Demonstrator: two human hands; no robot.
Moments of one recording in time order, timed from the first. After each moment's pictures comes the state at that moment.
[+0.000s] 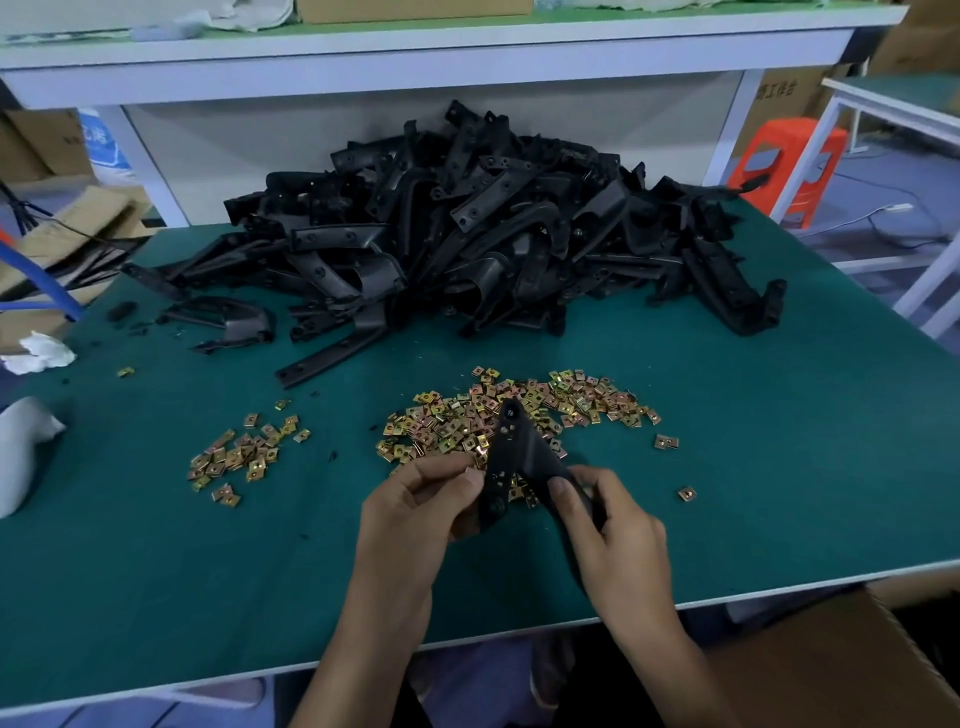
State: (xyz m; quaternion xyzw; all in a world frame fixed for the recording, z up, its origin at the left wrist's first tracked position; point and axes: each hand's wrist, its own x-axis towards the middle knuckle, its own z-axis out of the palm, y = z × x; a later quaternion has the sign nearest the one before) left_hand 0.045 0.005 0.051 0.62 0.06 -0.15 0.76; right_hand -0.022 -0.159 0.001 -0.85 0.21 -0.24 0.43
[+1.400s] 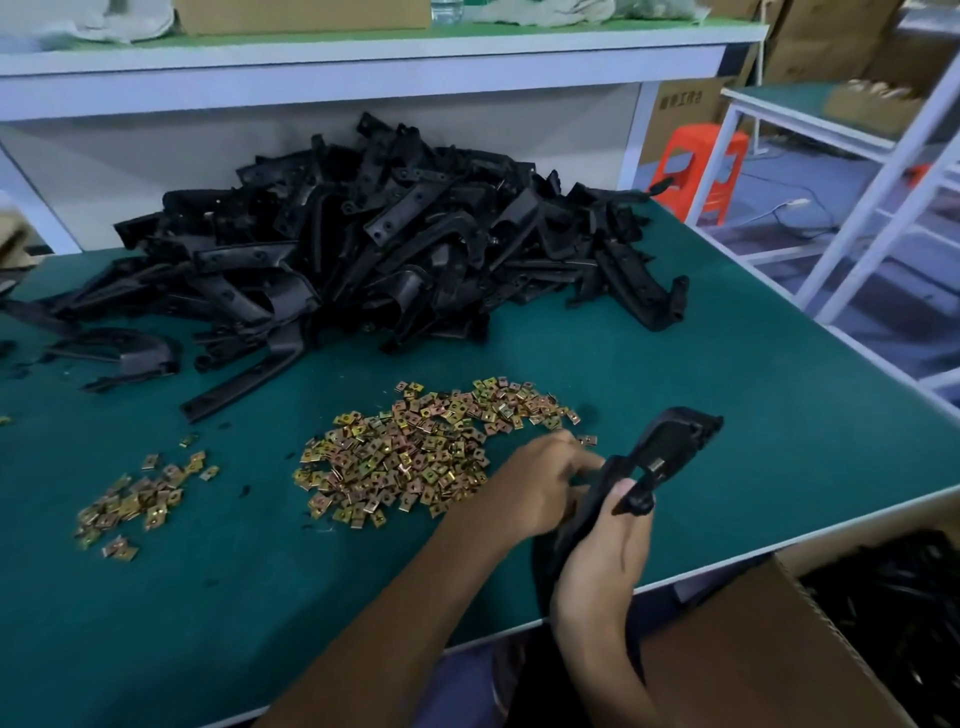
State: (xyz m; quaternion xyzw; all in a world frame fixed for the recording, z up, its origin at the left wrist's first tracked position) left_hand 0.073 -0.155 0.023 0.78 -0.48 -0.18 0.35; right_hand -0.026 -0.171 0.003 -0.50 0.37 -0.44 0.65
